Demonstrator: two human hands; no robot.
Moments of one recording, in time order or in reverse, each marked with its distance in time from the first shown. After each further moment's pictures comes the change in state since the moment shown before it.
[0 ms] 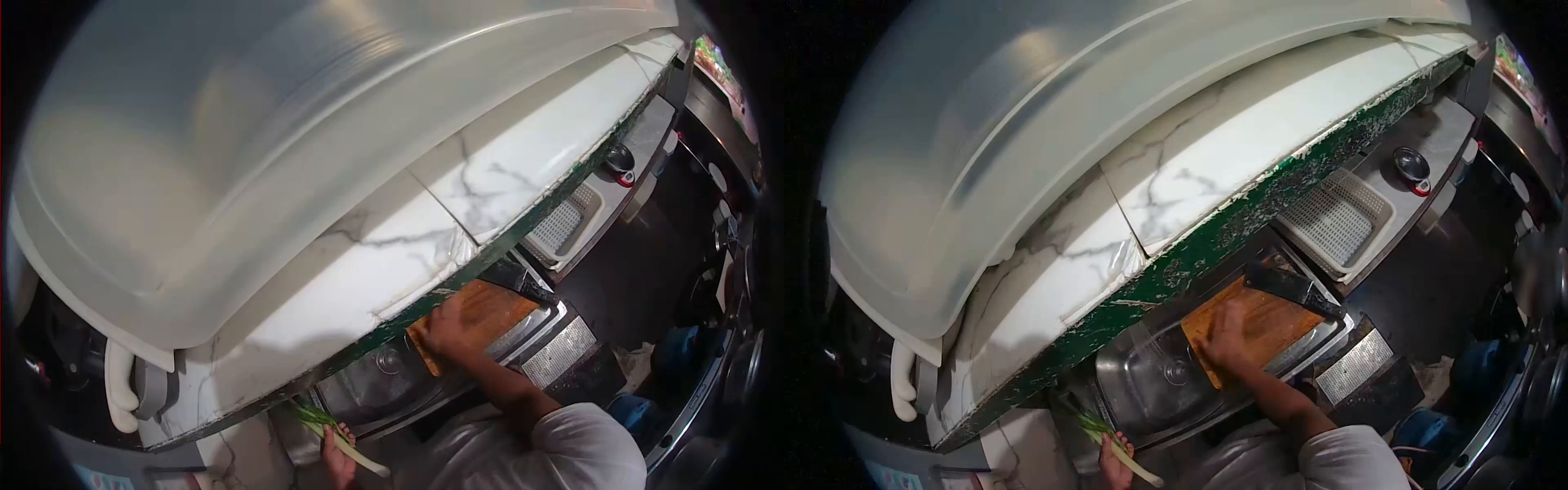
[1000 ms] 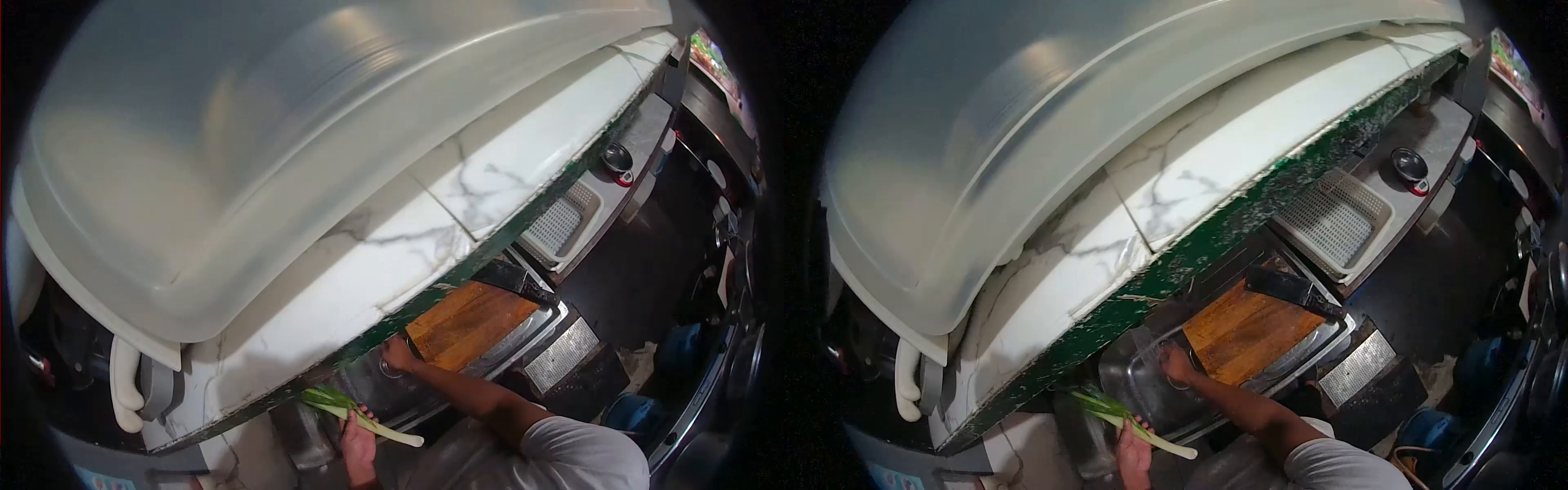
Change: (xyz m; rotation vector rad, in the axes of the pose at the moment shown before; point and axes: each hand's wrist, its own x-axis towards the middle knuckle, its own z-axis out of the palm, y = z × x) left_hand 0.002 -0.020 0.087 0.016 -0.177 0.022; right_hand 0.012 -0.113 0.132 0.959 -0.276 -0.352
